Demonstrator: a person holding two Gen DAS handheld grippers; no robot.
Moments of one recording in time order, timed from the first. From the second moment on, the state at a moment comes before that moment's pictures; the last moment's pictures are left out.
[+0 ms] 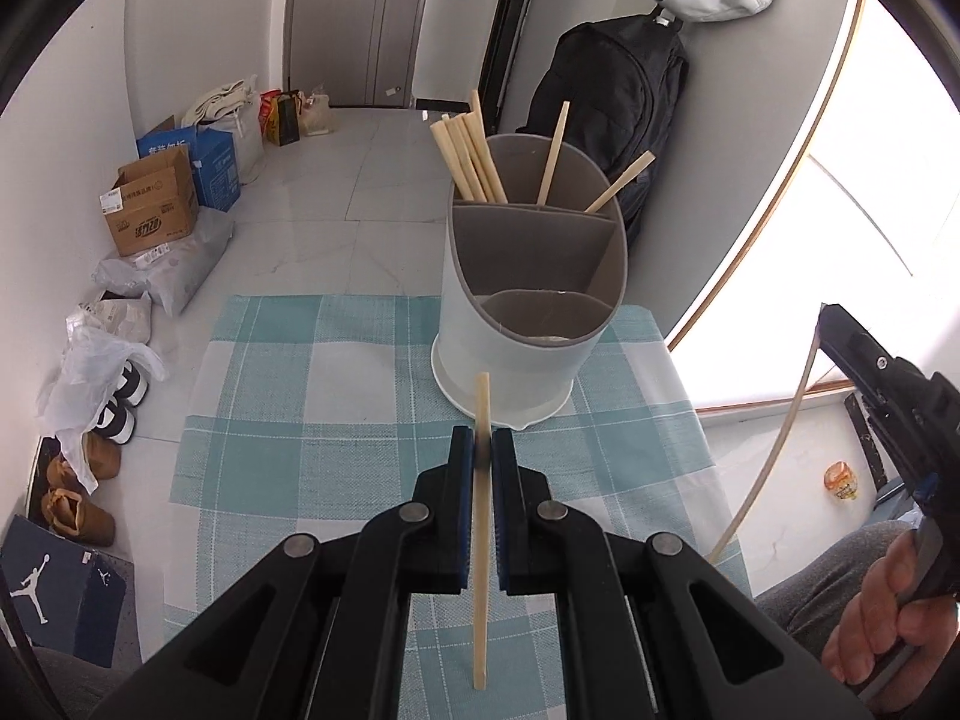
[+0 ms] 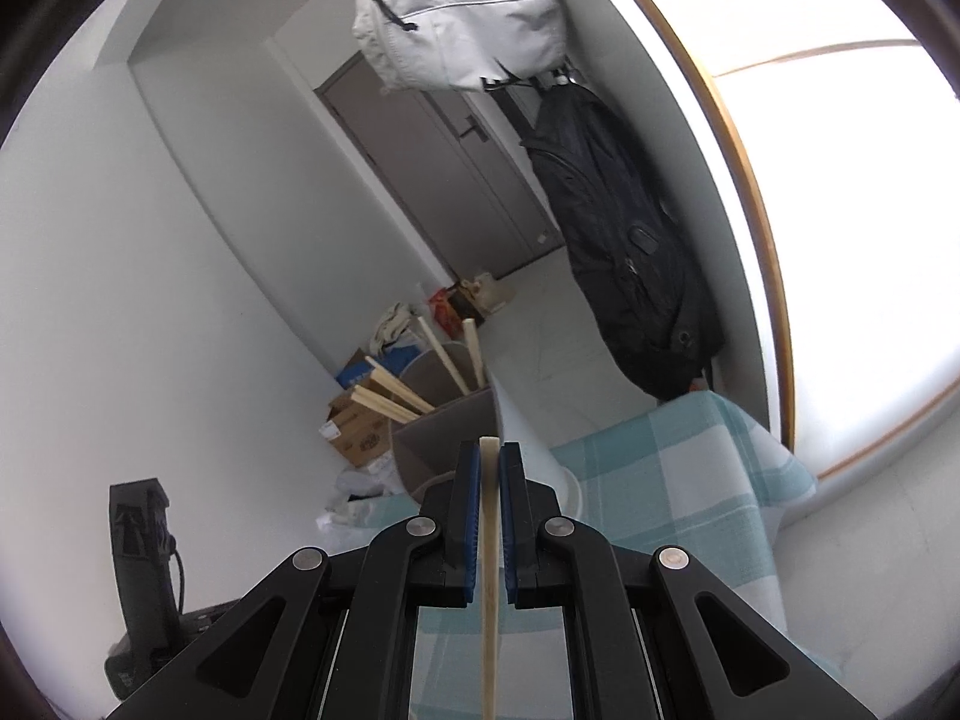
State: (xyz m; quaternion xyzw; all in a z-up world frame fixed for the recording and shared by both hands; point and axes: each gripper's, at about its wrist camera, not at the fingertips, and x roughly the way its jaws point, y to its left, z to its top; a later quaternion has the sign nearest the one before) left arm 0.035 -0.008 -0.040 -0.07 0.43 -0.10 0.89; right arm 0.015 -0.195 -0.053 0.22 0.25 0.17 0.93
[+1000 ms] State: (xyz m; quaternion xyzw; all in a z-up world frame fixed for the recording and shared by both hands) left arm 0.040 -0.010 0.032 -0.06 0.39 -0.16 0.91; right arm 0.033 -0.168 0.012 0.16 0.18 0.19 0.95
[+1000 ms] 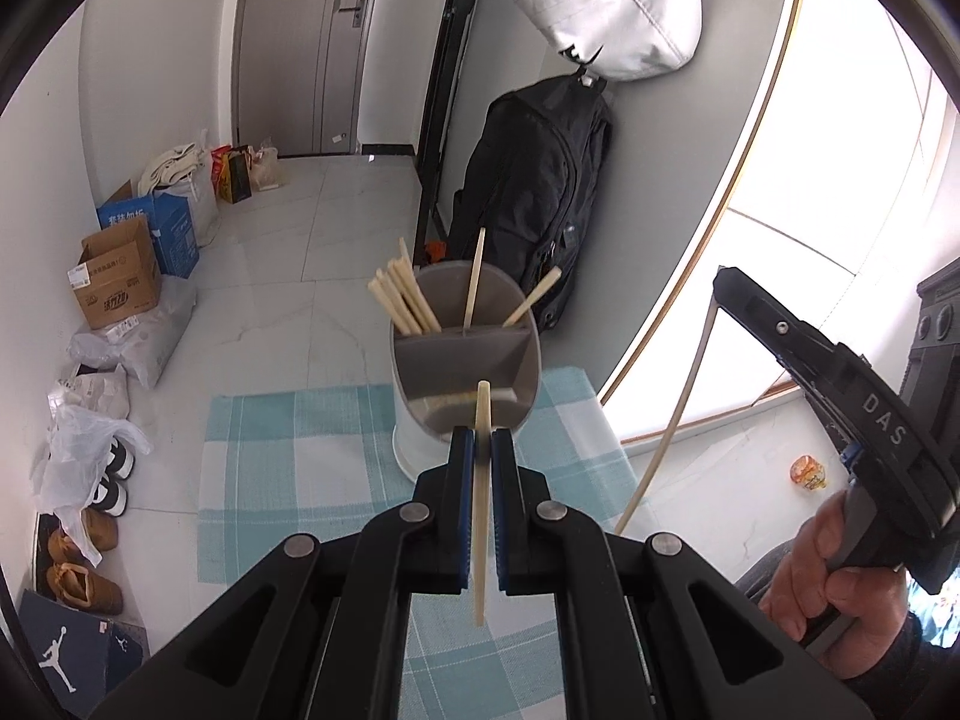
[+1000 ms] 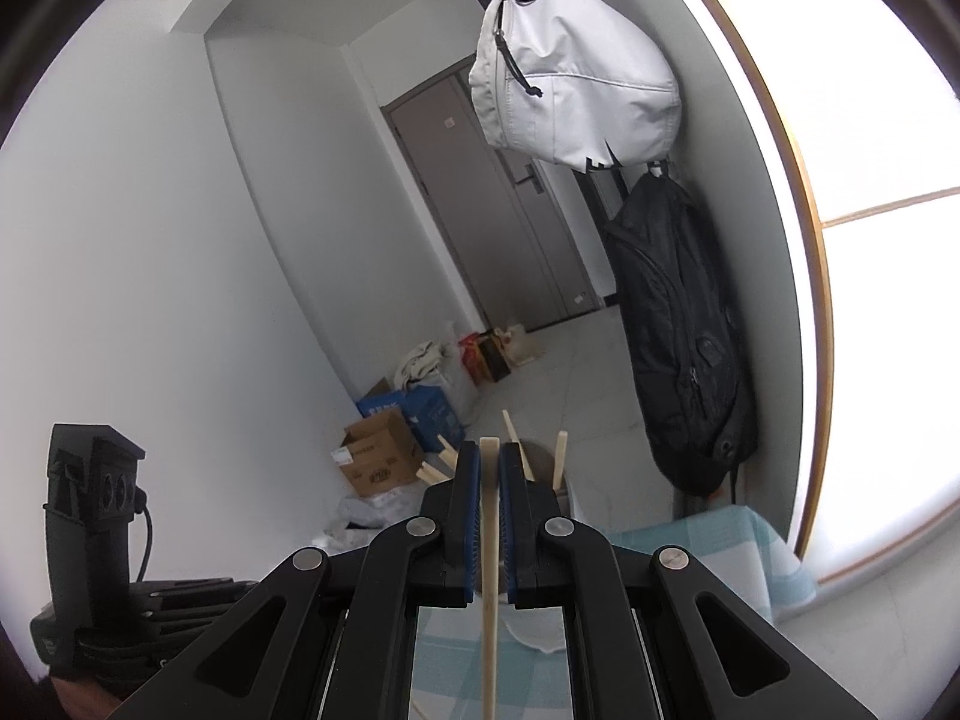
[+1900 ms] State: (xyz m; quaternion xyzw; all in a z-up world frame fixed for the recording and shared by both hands) left arm 0.147 0.002 0.106 -0.10 0.36 -0.17 0.91; right arm 0.167 -0.148 0.091 0.14 0.14 0.19 0.96
